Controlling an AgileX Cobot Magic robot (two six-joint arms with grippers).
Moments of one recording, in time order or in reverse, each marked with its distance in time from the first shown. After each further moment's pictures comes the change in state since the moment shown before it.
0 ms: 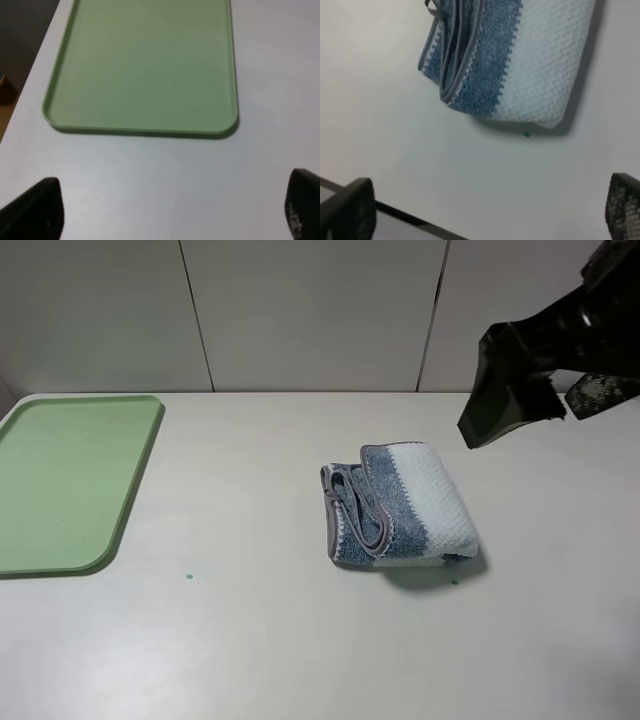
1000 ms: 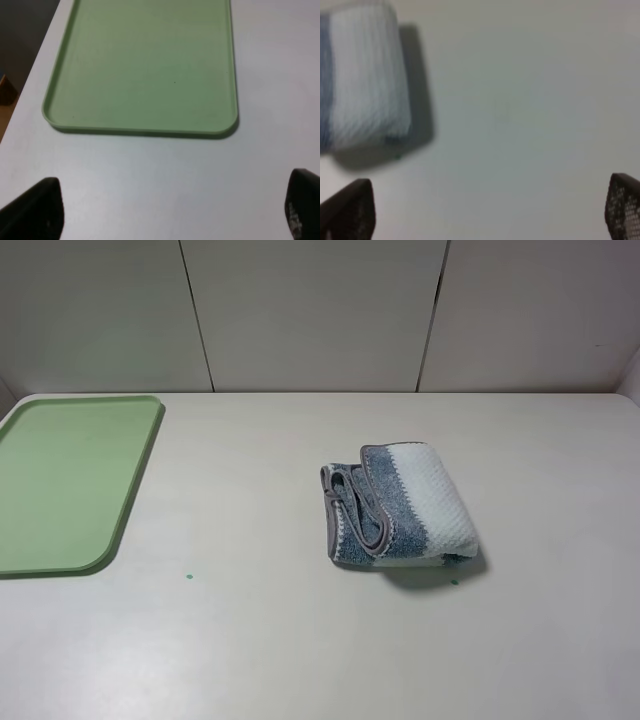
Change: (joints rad) left arm 0.000 0.000 0.000 0.000 0.000 0.001; right arm -0.659 -0.845 0.522 0.012 -0.122 -0.163
